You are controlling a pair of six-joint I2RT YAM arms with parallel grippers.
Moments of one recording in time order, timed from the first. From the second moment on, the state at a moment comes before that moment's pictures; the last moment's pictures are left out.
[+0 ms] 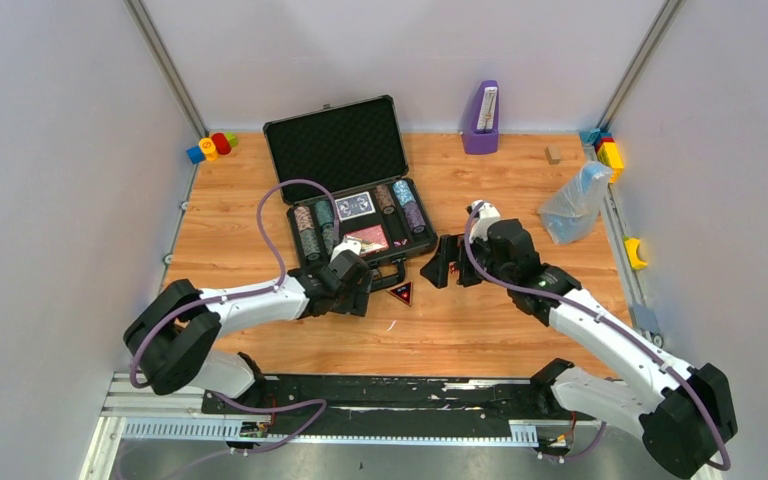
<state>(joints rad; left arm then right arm) -0.84 1.39 0.66 -0.32 -0.30 -0.56 0.60 1.02 0.70 -0.24 -0.20 0.45</state>
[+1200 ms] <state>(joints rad) -0.85 1.09 0.82 -0.51 -0.32 -0.54 0.60 0.97 0.68 -0.24 -0.07 0.51</state>
